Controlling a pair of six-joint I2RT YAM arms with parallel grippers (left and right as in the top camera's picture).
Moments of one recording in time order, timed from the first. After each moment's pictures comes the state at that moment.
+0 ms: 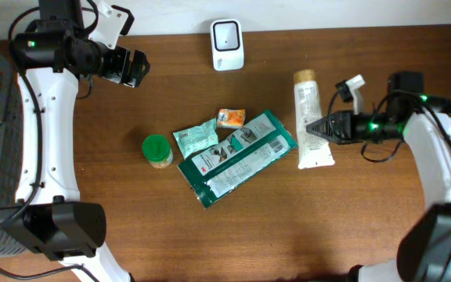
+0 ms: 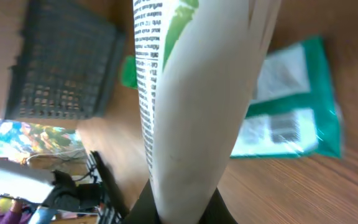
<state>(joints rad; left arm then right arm) 0.04 1.93 2.14 -1.19 0.30 0.38 -0.21 1.64 1.31 -1.09 -1.06 -0.37</state>
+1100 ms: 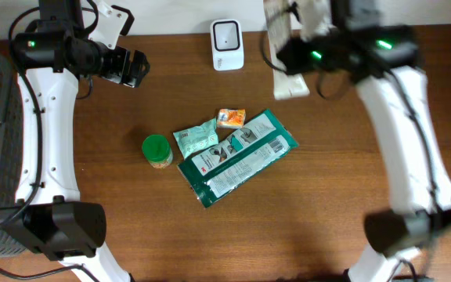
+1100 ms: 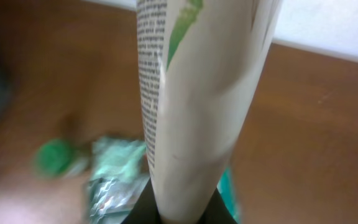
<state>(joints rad) 0.04 1.93 2.14 -1.19 0.30 0.38 0.24 1.90 2.18 -1.12 -0.24 0.00</state>
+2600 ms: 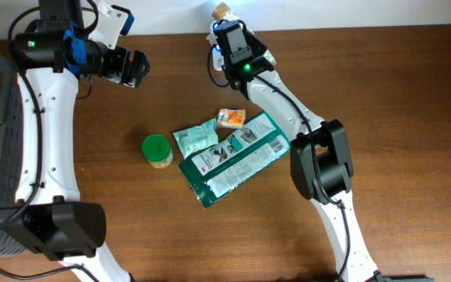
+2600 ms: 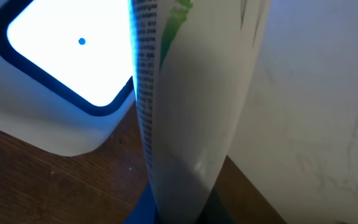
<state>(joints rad) 0.04 1.93 2.14 -1.19 0.30 0.38 0.45 2.50 2.20 -0.39 0.60 -0.63</state>
